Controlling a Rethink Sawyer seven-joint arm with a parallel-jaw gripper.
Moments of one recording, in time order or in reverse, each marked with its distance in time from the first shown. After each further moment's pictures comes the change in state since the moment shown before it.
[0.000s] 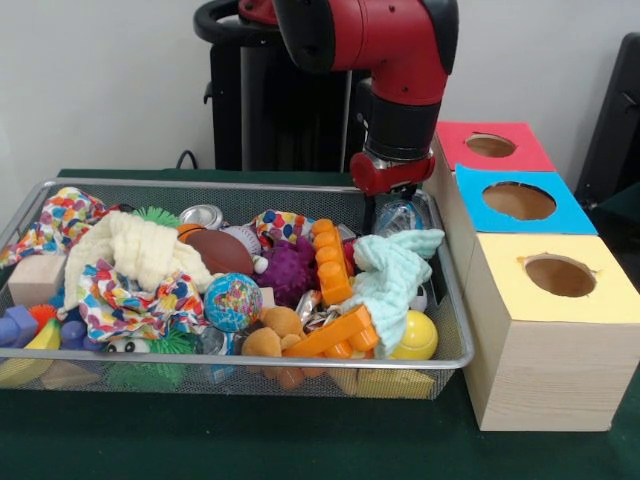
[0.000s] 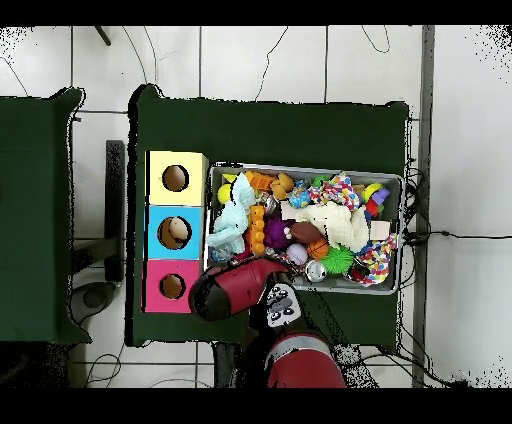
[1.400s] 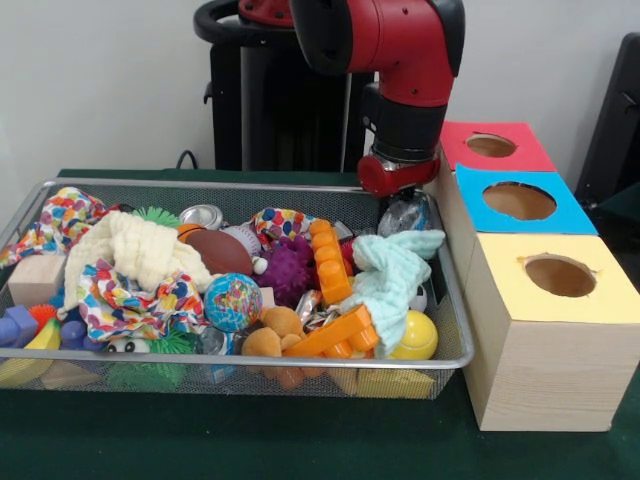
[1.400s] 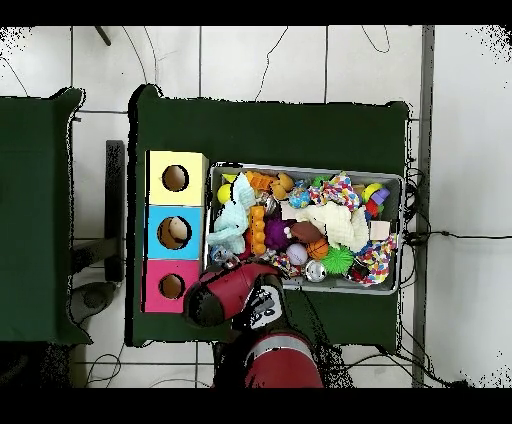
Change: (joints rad) arm 0.065 0.024 -0.049 -0.014 -0.021 -0.072 0.000
